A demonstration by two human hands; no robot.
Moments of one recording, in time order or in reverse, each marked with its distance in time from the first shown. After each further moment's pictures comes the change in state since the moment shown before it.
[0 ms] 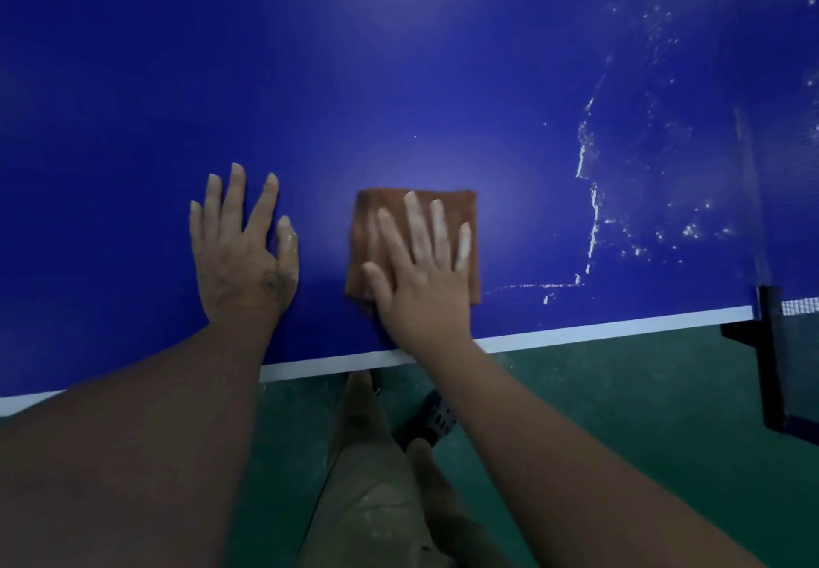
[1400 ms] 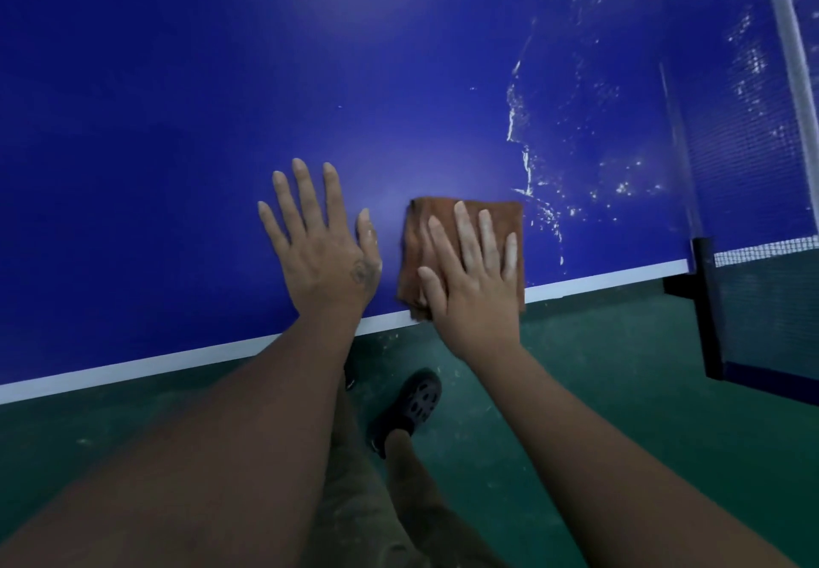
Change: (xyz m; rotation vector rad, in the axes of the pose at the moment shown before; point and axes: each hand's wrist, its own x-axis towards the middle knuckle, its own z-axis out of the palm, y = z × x) left_hand -0.054 0.155 0.052 0.113 -0.166 -0.041; right_hand -0.077 0.123 -0.017 -0.063 0.023 0.098
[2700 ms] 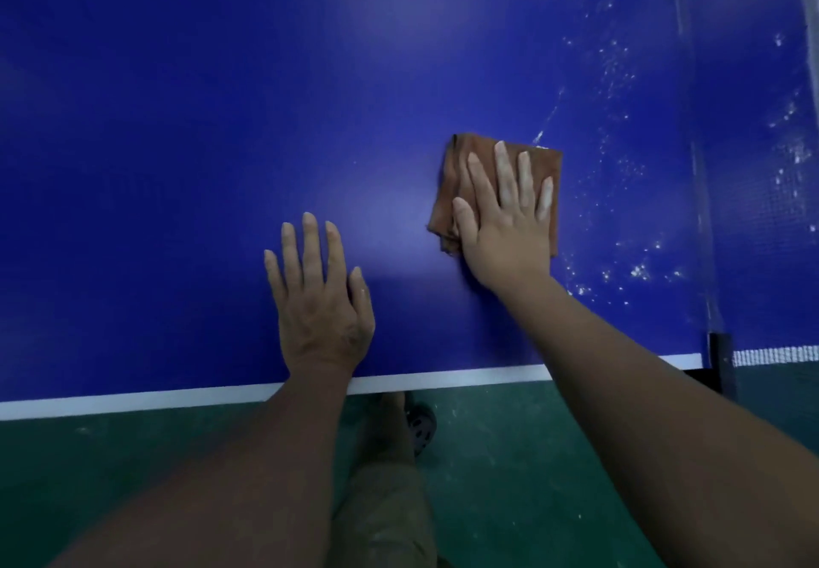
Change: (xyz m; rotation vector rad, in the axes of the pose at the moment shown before) left_hand 0.000 0.001 -0.006 -0.053 0.016 0.007; right_hand 0.163 0.047 -0.023 0.012 -0.042 0.008
